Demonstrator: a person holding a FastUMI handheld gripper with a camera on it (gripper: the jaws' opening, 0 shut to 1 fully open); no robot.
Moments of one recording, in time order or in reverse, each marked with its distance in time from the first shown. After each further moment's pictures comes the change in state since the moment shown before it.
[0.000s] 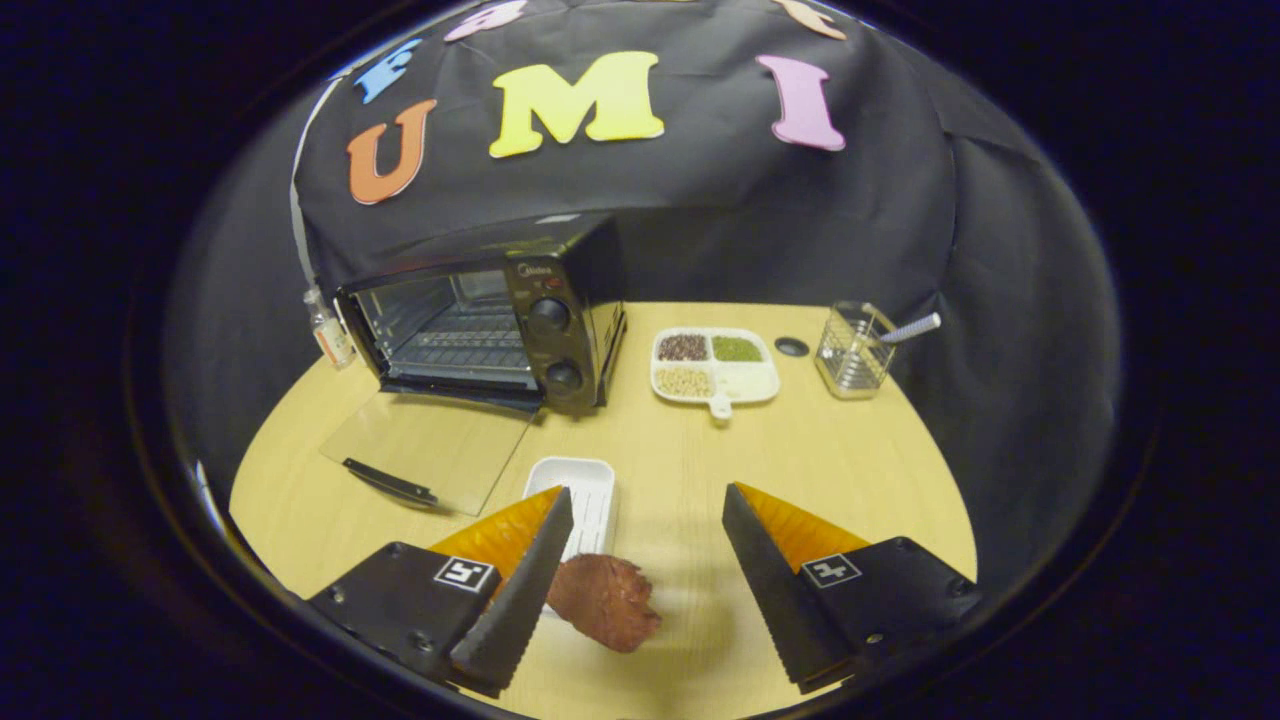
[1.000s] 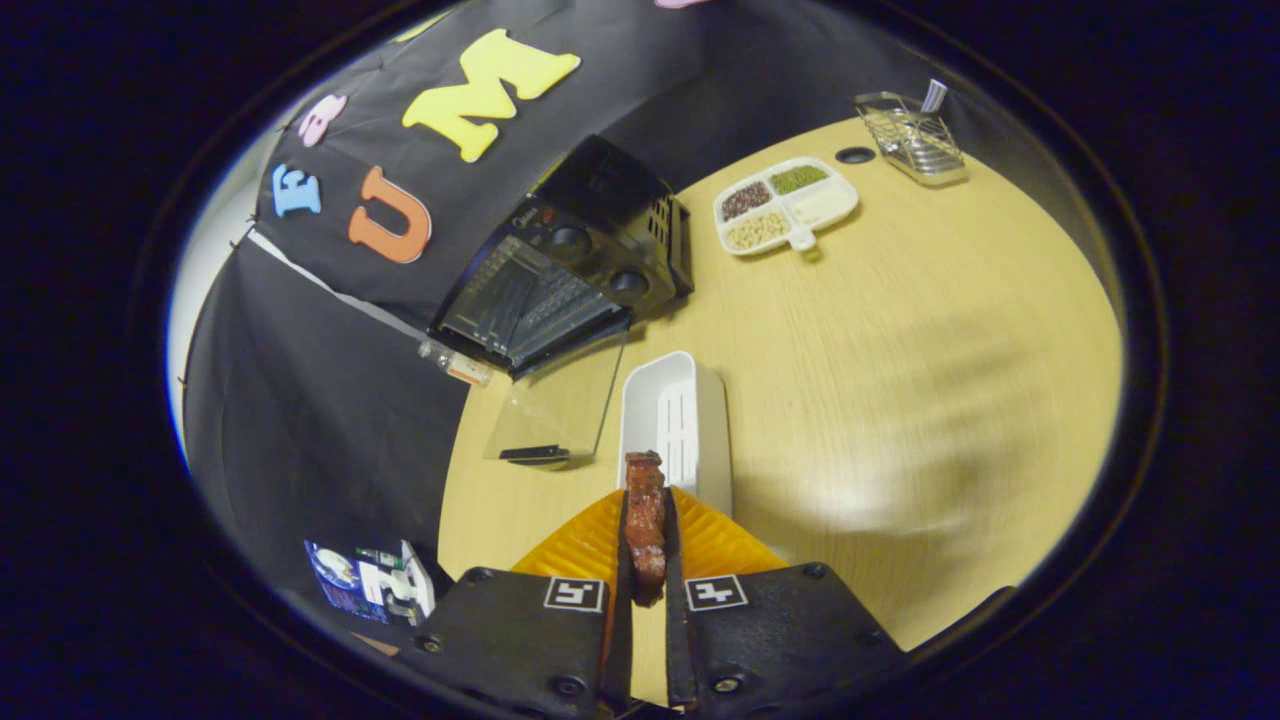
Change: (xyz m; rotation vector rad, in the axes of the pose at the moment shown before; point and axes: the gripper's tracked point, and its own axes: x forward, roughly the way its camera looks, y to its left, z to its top) arm -0.033 0.043 -0.020 0.405 0.220 0.413
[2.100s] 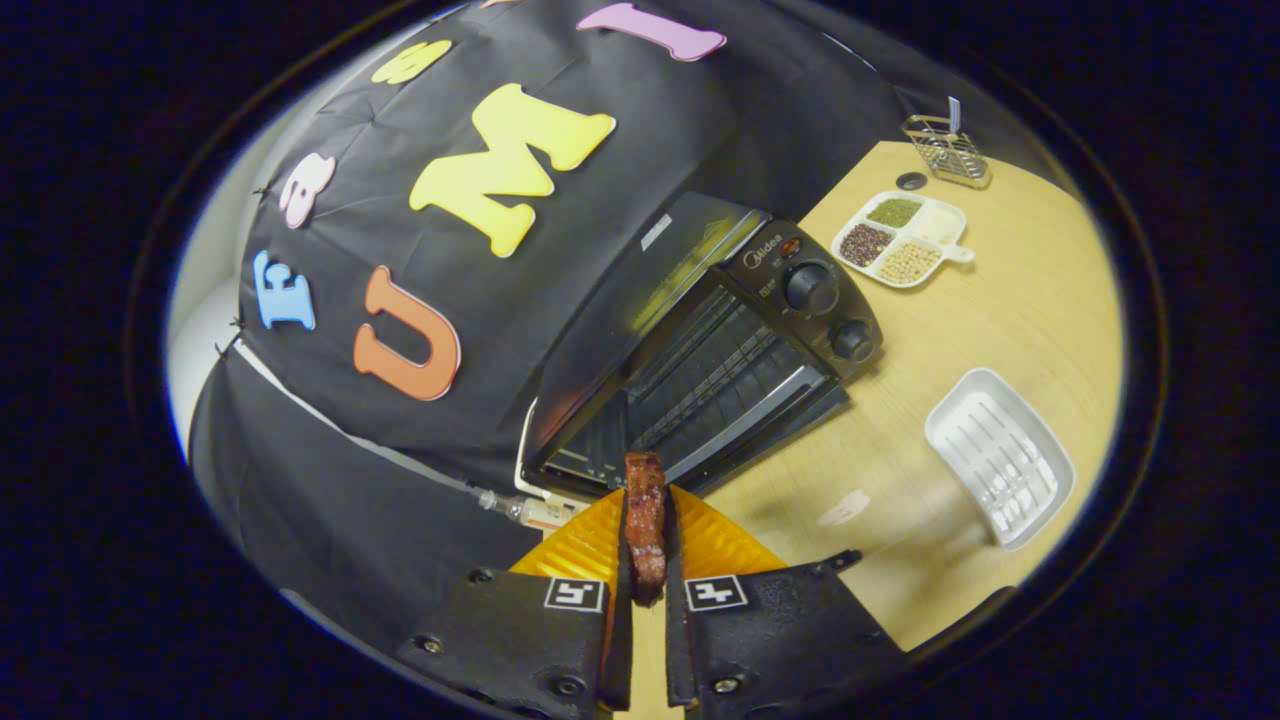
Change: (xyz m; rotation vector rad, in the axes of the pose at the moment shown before) arm 0.149 0.200 0.060 0.269 -0.412 0.028
